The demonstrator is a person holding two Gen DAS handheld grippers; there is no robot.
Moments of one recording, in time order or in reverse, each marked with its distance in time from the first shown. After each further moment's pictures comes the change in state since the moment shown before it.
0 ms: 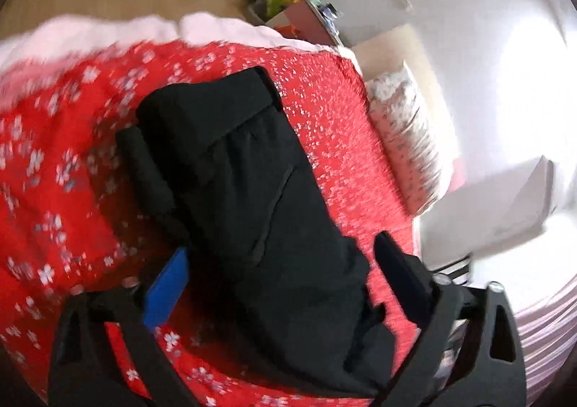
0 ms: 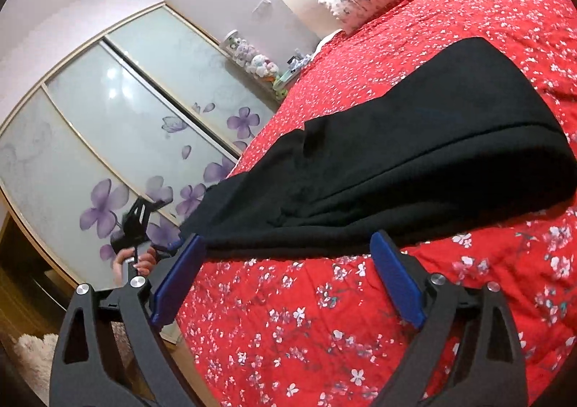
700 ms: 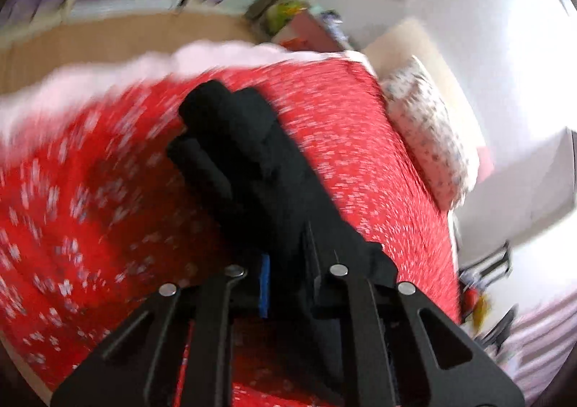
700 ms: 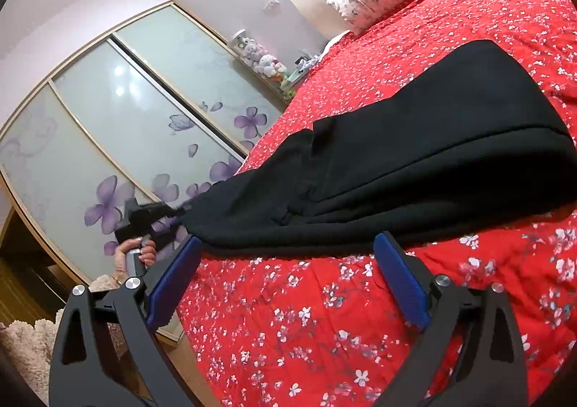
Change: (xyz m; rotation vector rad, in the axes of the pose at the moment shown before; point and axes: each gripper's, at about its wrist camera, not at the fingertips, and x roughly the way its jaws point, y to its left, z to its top) left arm -0.007 -0.044 0.004 0.147 -0.066 0.121; right arm -0.002 -0.001 -0.001 -0.008 -0.008 0.036
